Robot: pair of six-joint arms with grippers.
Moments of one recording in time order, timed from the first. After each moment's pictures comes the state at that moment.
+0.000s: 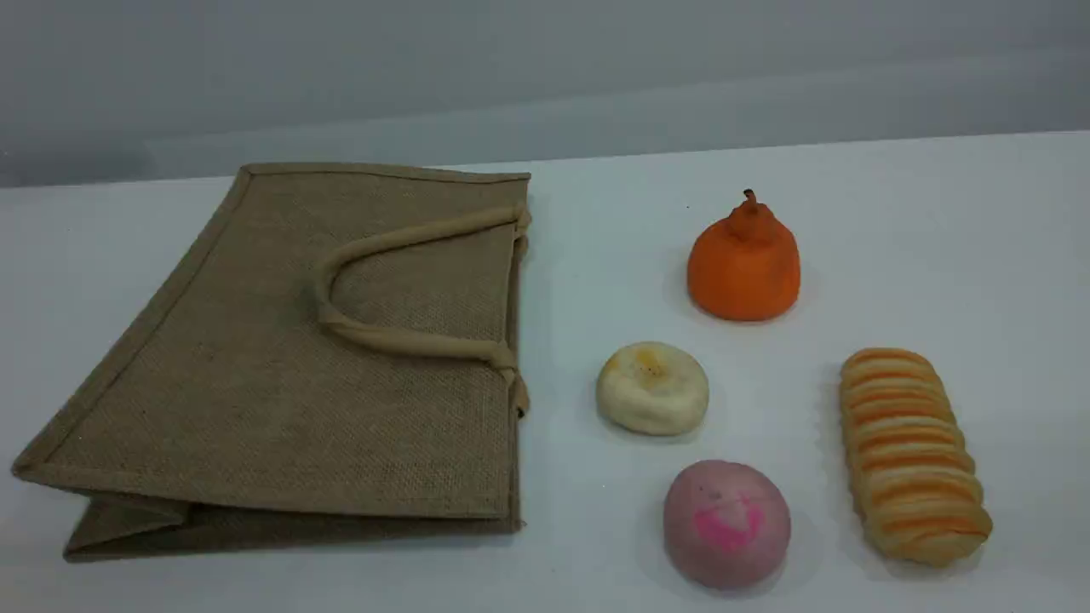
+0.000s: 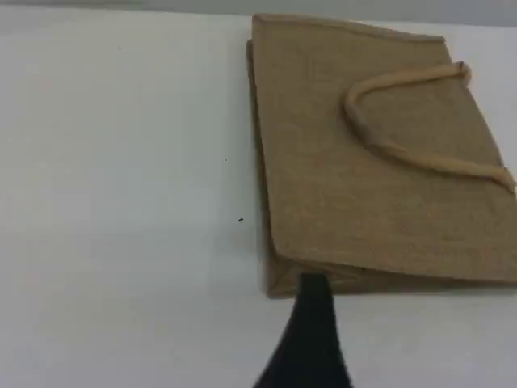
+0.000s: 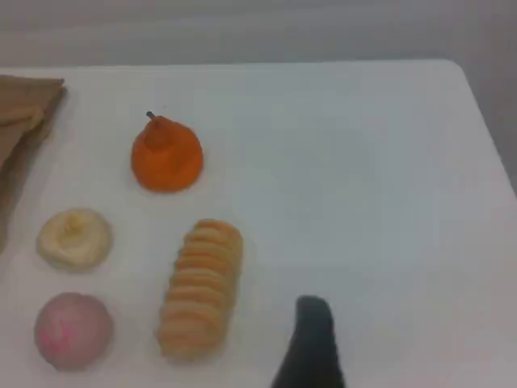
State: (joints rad) left arm -0.12 0.00 -0.51 0.02 1.08 -0.08; right arm 0.02 0.00 -0.51 -0.05 1.07 0.12
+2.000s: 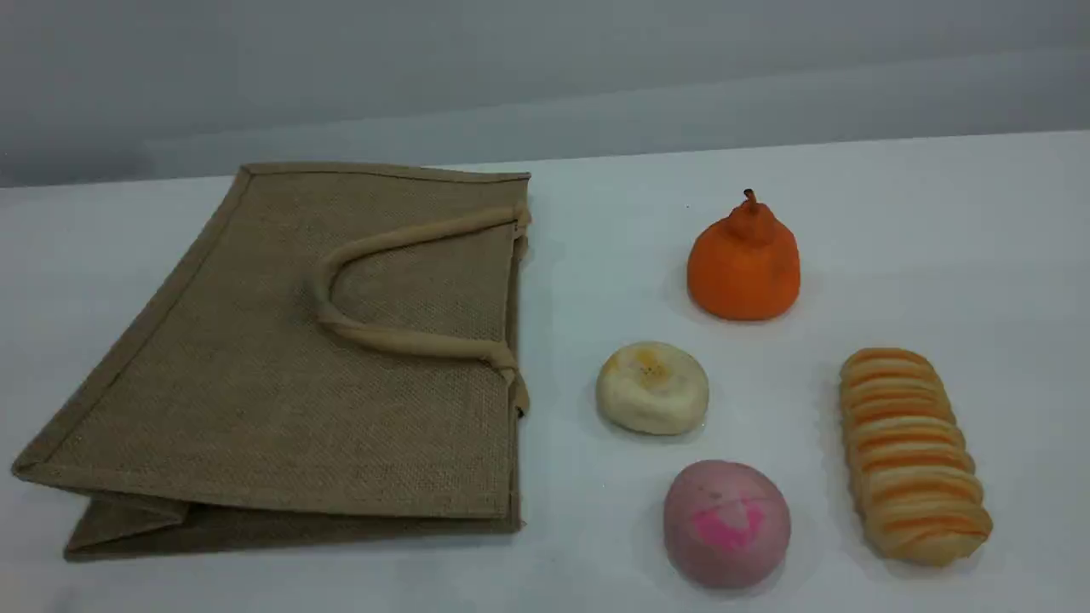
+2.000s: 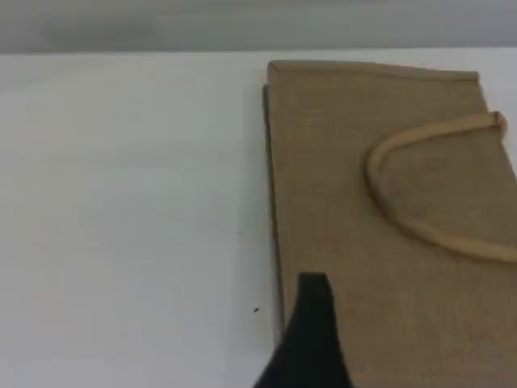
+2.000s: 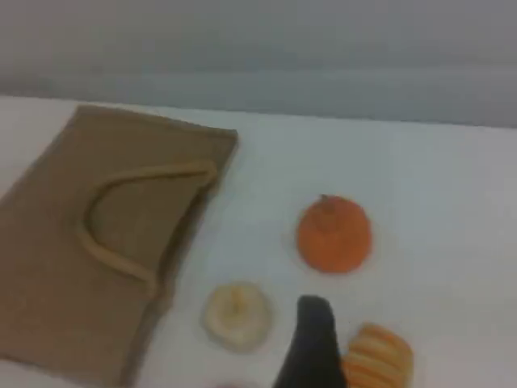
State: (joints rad) left arm -0.12 0.74 -0.79 0.08 0.77 -0.11; right arm 0.02 0.60 -0.61 0.45 0.63 -0.29
